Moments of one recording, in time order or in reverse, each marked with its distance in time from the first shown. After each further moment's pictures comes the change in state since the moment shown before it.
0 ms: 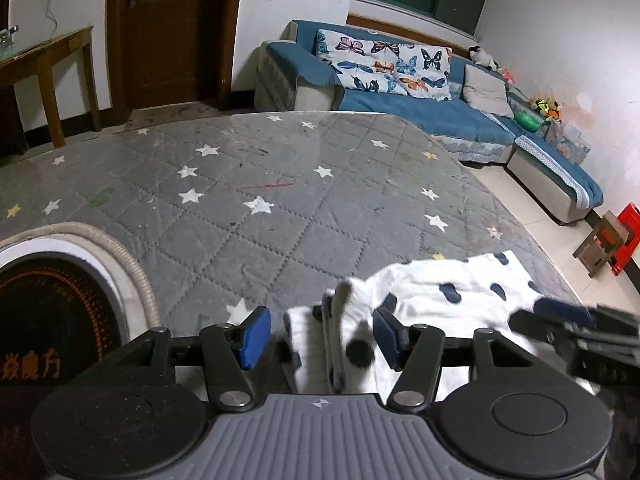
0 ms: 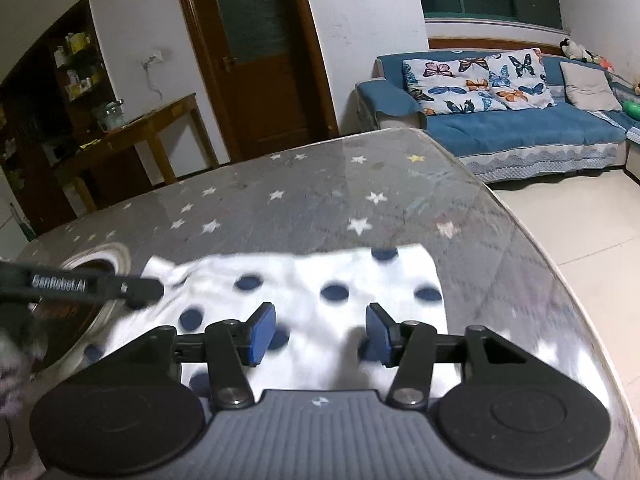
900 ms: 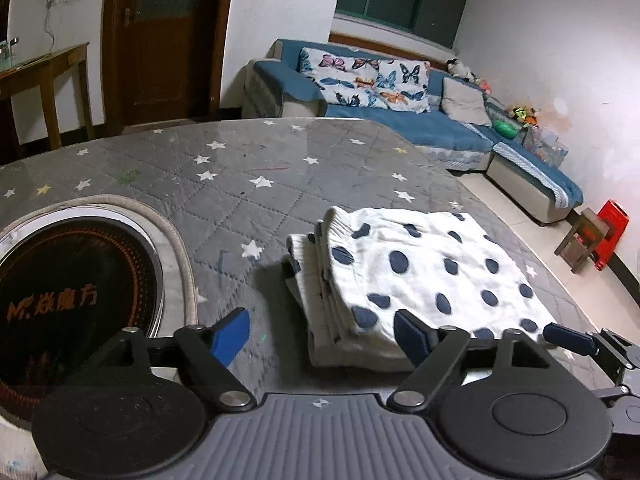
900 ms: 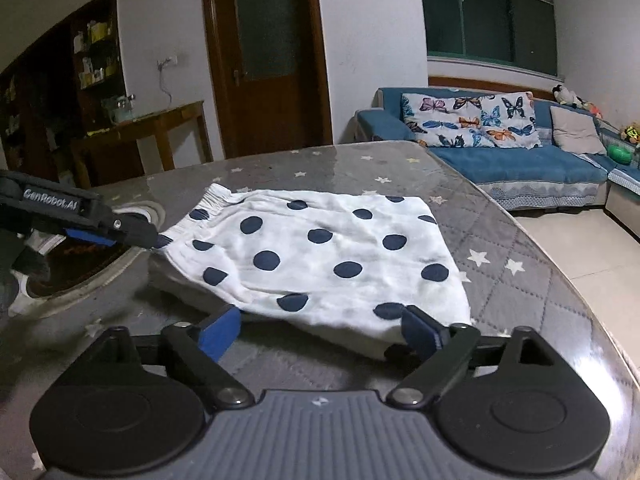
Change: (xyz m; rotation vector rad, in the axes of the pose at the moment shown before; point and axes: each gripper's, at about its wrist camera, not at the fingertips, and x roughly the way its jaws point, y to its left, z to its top) left arm -0.065 0.004 -0.061 0.032 -0.070 -0.047; right arm -0.072 0.043 -0.084 -0.094 -0.106 -0.070
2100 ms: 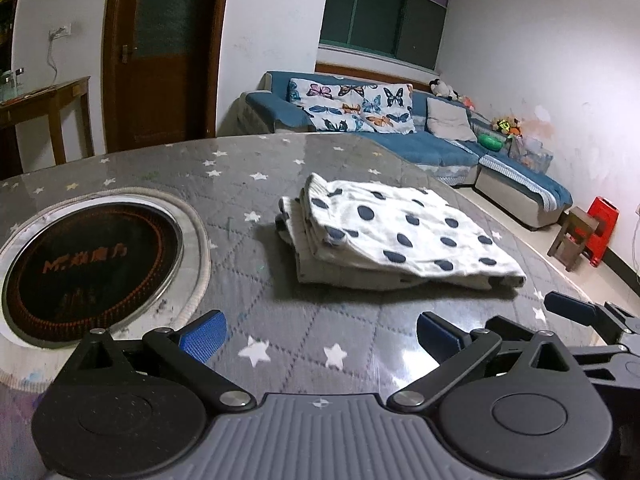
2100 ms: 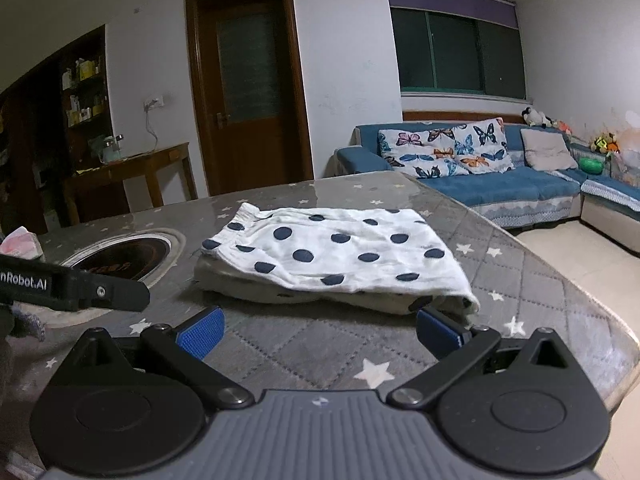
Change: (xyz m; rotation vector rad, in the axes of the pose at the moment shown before) left arm -0.060 -0.013 -0.076 0.052 -0.102 0.003; right arm -0.055 0.044 -0.038 0.046 -0.131 -0.062
